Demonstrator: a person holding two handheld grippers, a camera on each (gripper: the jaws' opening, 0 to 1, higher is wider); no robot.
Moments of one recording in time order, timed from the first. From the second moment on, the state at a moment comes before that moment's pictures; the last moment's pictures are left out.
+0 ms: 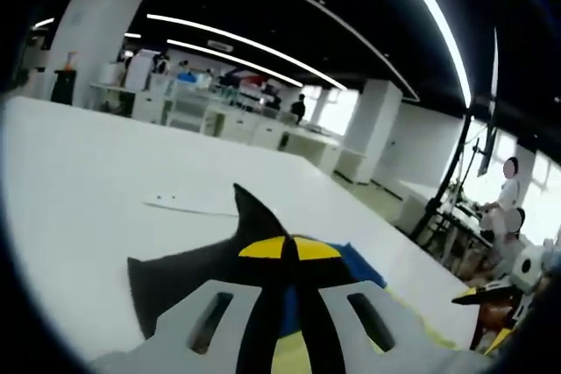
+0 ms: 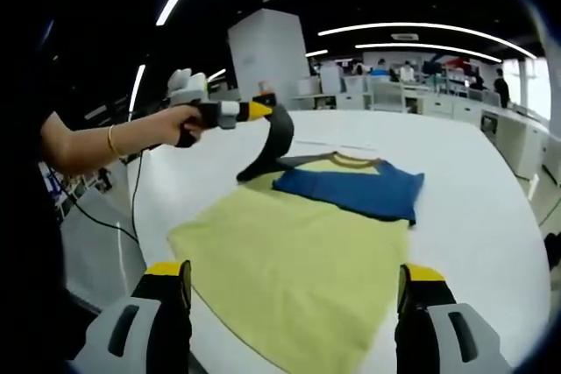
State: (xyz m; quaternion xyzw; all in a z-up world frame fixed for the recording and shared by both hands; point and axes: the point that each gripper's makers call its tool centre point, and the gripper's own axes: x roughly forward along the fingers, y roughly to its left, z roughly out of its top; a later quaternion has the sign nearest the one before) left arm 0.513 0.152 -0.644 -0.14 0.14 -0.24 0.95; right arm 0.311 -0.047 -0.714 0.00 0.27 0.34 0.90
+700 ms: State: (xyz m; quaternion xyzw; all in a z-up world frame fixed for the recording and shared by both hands) left arm 0.519 0.079 -0.656 -0.16 0.14 -0.28 0.93; right arm 0.308 -0.060 -0.719 0.00 0.28 0.33 0.90
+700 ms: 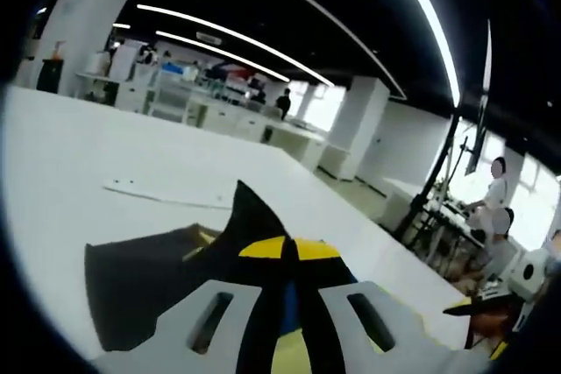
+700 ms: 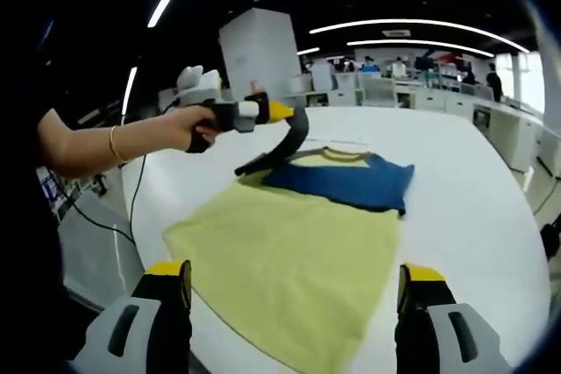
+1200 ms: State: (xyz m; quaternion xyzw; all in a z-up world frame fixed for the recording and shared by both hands) left arm 0.524 0.037 -0.662 -0.17 0.14 -0.33 0.92; right arm 0.303 -0.062 -0.727 0.01 0.28 0.32 0.90
